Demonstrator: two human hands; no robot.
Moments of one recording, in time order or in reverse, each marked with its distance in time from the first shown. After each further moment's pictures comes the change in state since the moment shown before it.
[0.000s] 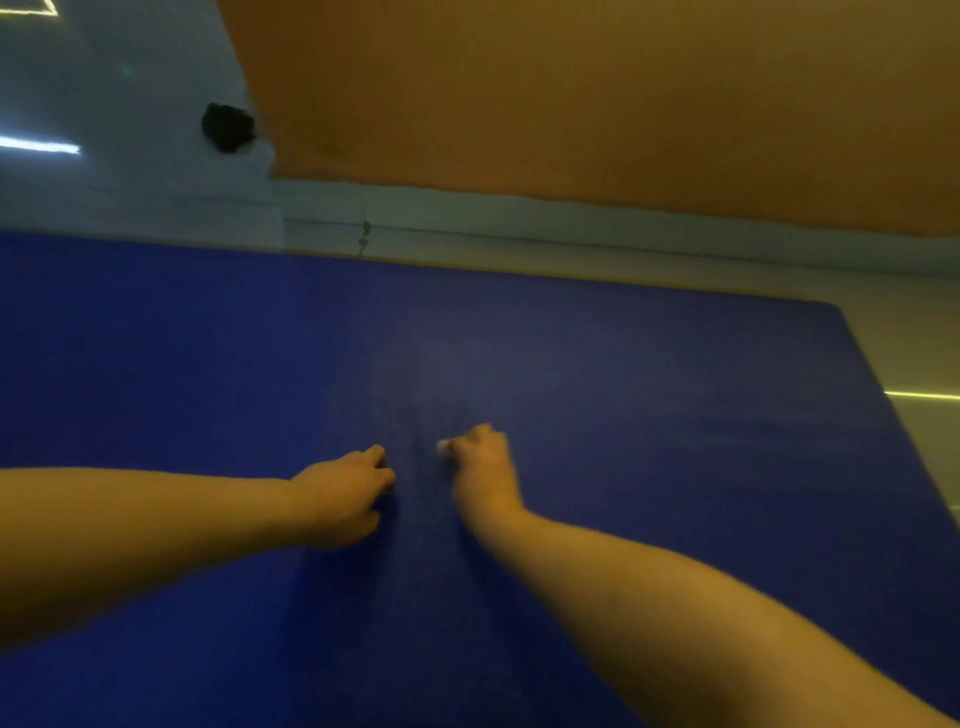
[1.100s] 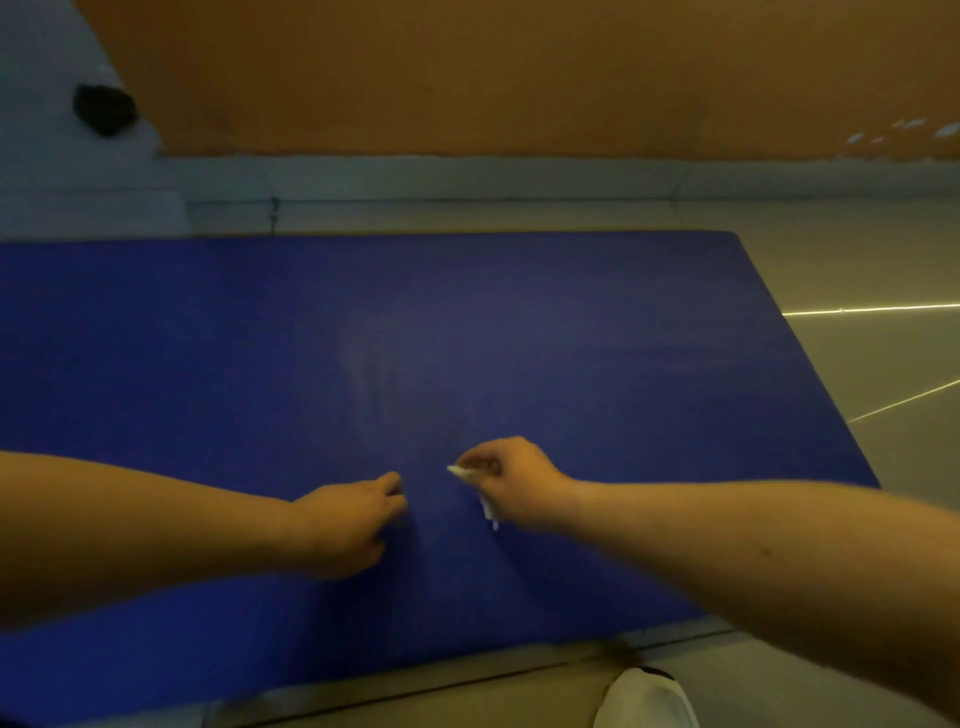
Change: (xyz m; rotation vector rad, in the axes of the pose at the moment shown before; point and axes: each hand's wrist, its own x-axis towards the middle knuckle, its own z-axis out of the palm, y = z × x) left_hand -0.015 0.094 0.022 0.100 -0.088 0.290; right_hand -0.095 0.050 -0.111 0.343 -0.417 0.315
